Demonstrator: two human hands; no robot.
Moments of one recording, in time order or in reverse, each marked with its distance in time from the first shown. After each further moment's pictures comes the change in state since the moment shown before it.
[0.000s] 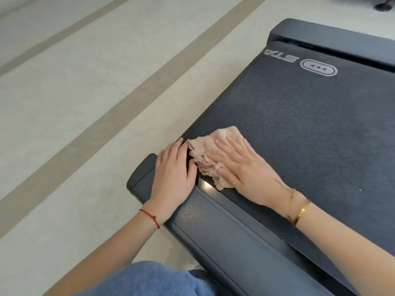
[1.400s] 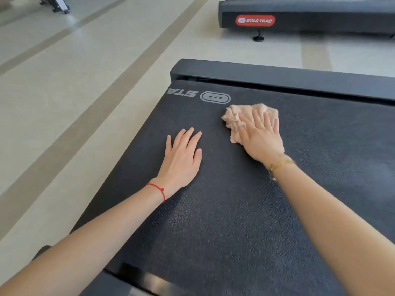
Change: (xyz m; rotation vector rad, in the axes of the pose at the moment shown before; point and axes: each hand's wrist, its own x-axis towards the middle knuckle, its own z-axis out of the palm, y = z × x) left_hand 0.158 0.179 0.075 -0.022 -0.128 0.504; right_hand -0.050 0.231 -0.049 -0.035 0.149 0.966
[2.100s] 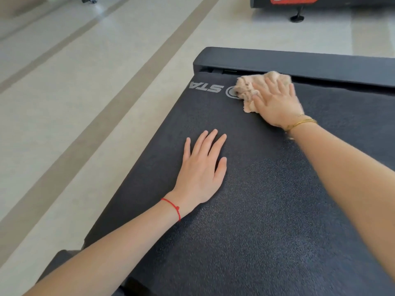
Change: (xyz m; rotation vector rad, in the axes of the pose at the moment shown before) left_hand -0.002 -0.005 0.005 0.017 0.029 0.016; right_hand 0.126 -0.014 -0.001 -0.004 0.023 -0.182
